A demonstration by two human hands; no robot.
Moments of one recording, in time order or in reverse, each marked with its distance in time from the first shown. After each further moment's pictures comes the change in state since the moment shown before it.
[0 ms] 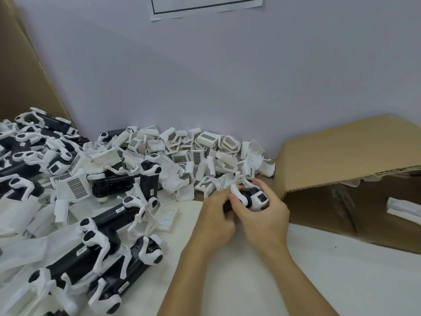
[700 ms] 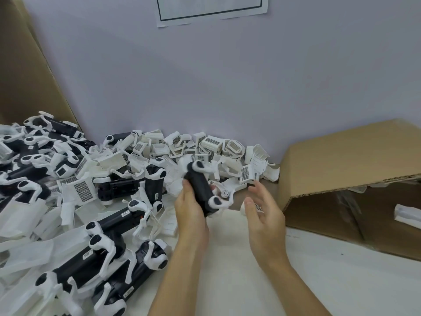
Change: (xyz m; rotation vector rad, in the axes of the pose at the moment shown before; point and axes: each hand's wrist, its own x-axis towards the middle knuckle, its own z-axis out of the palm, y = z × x) left_hand 0.016 0.002 -0.022 -0.828 0.659 -0.596; right_hand -0.008 -0.009 0.005 0.041 -0.113 -0.013
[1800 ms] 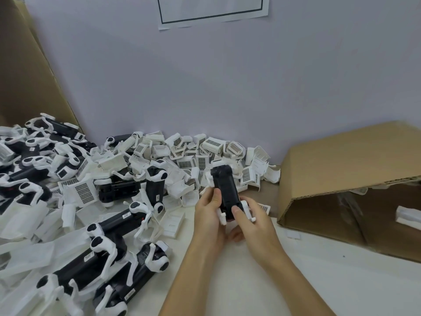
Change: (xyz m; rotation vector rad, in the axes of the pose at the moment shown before) left_hand -0.015 -0.011 0.009 0.001 -0.320 -0.180; right_hand 0.001 -0.009 0.002 0.031 -0.305 0.266
